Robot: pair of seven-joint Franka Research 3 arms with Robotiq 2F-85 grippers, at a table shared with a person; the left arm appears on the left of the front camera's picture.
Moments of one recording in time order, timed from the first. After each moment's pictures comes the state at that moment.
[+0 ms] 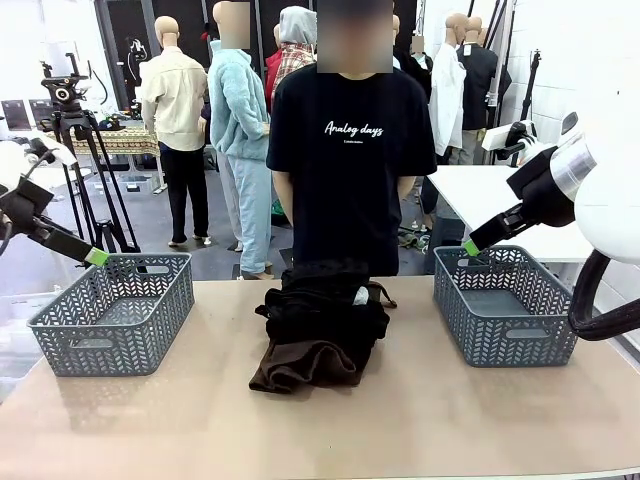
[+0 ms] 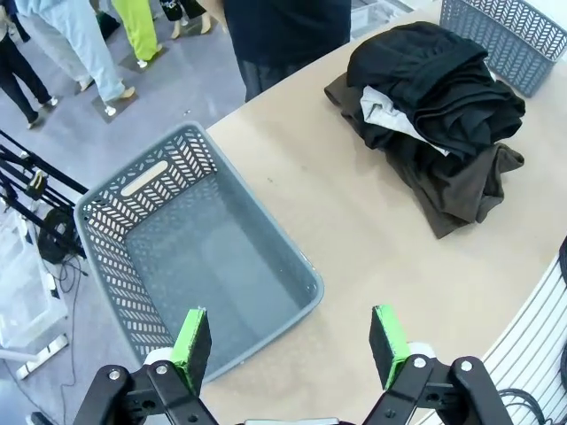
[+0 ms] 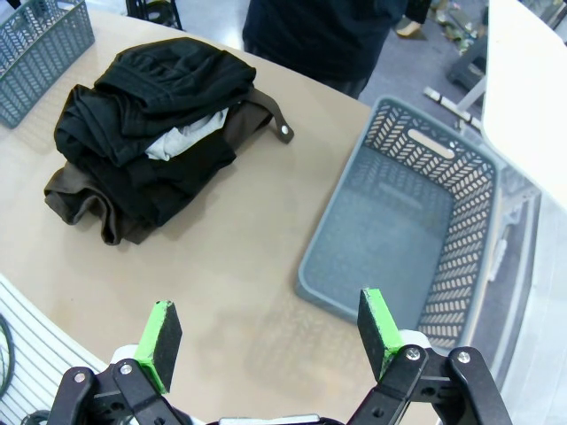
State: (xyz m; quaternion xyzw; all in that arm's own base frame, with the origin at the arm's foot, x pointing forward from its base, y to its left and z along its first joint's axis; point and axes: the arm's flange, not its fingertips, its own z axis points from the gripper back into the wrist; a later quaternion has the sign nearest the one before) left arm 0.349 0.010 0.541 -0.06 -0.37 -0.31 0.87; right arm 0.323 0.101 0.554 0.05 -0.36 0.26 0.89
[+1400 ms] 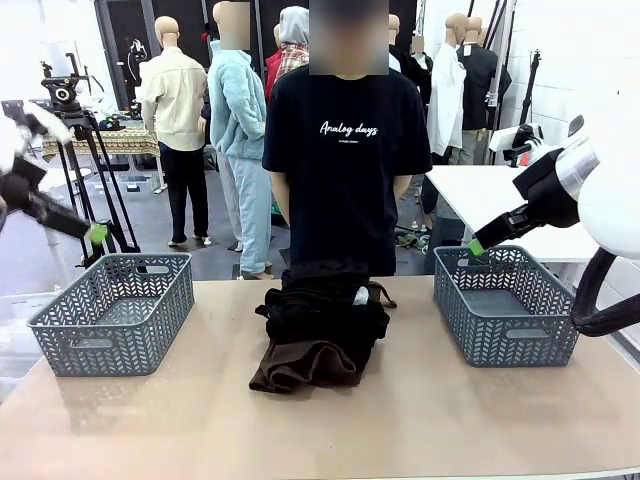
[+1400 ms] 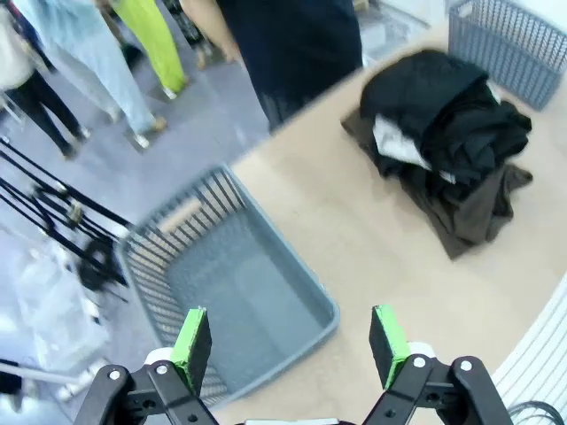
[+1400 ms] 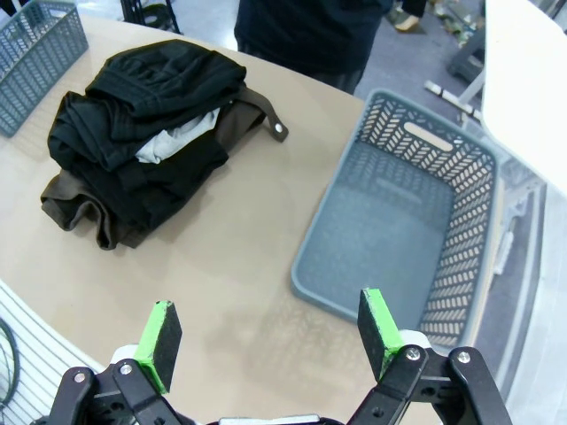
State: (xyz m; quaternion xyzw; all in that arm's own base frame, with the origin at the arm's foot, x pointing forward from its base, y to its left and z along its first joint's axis) left arm 0.328 -0.012 0.587 -0.01 -0.42 -0.33 0.84; right arm 0.332 0.087 0.549 0.06 -0.36 0.24 0.90
